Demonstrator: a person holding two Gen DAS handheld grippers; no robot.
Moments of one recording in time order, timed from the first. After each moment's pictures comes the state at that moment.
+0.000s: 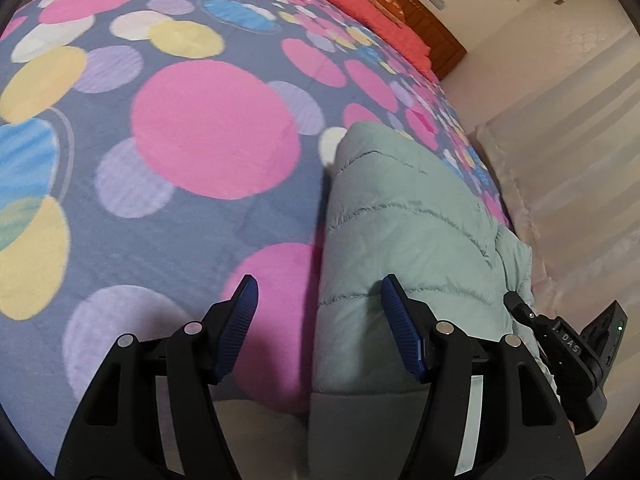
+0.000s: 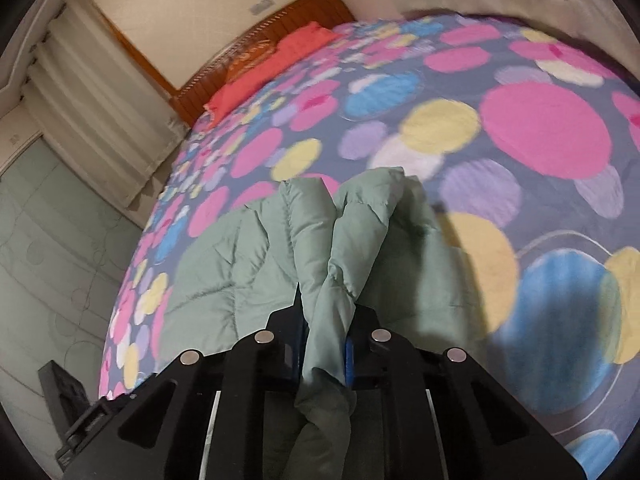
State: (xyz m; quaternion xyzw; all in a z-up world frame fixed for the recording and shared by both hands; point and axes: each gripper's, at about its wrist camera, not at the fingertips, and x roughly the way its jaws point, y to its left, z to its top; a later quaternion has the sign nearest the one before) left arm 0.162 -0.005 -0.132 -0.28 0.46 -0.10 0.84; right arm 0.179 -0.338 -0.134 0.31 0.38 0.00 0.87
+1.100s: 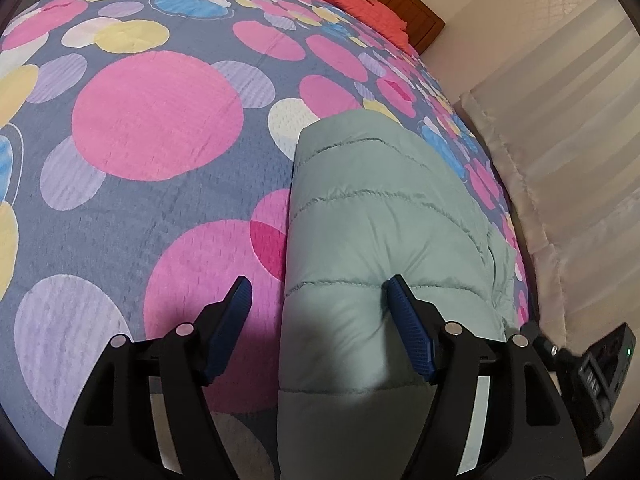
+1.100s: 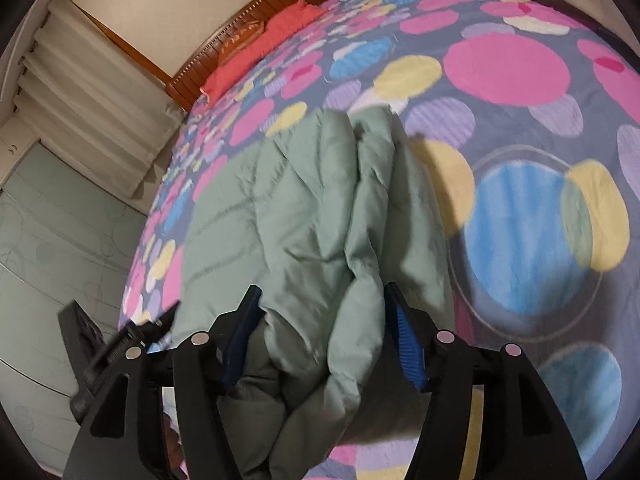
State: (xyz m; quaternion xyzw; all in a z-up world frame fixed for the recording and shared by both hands) left arm 0.165 -0.051 -0.135 -0.24 0.47 -0.12 0.84; right arm 0.116 -0.336 -0.140 0.34 0.41 0.01 0.85
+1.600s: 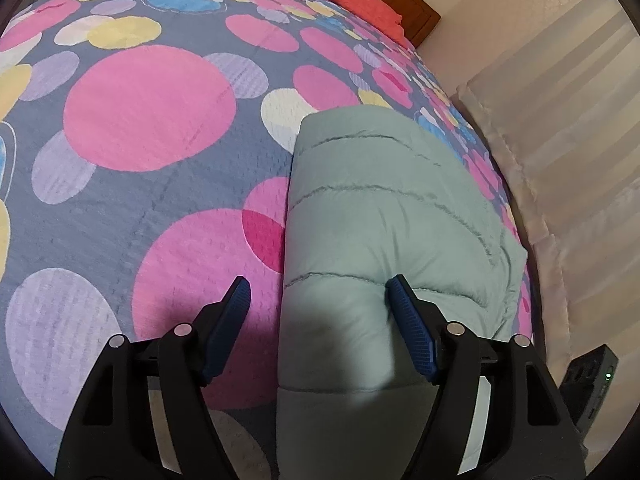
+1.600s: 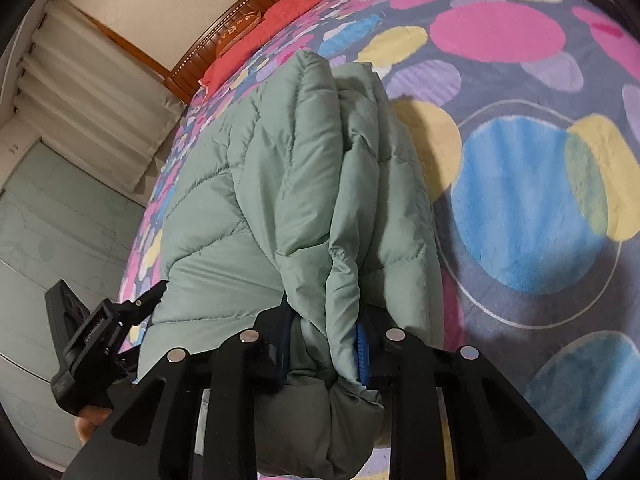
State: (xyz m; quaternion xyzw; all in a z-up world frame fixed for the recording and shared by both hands) left arm 0.165 -0.058 -0.143 -0.23 0.48 -0.13 0.84; right arm 0.110 -0.343 -0.178 0.35 0.42 0.04 0.84
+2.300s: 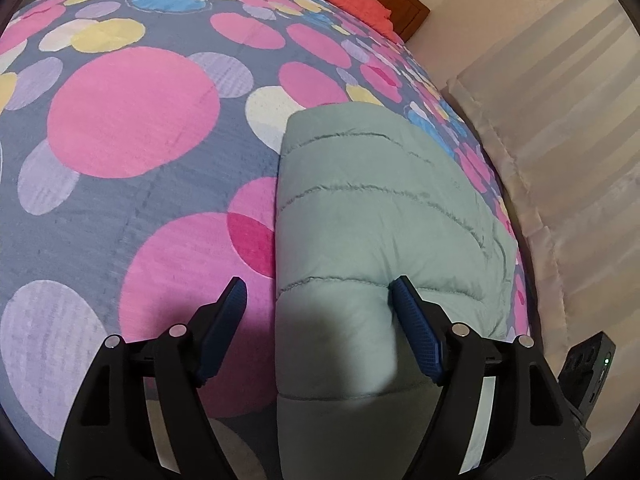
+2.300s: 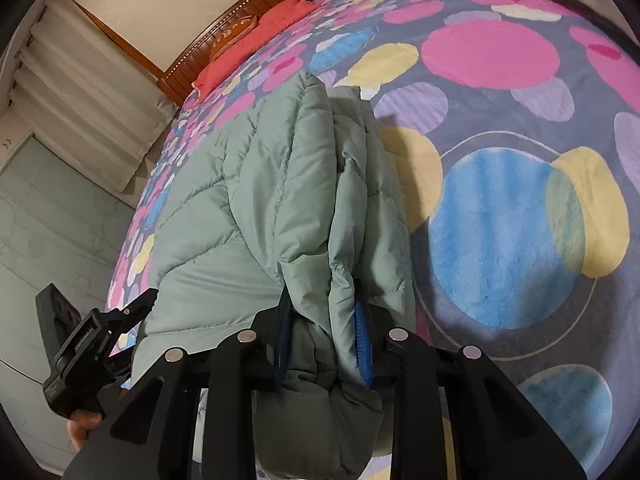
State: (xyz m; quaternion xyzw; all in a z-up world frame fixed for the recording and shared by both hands) left arm 0.168 -0.065 -0.141 -0.22 0.48 -0.15 0.84; right arm 0.115 -0.355 -0.167 0.33 0.42 0.02 0.84
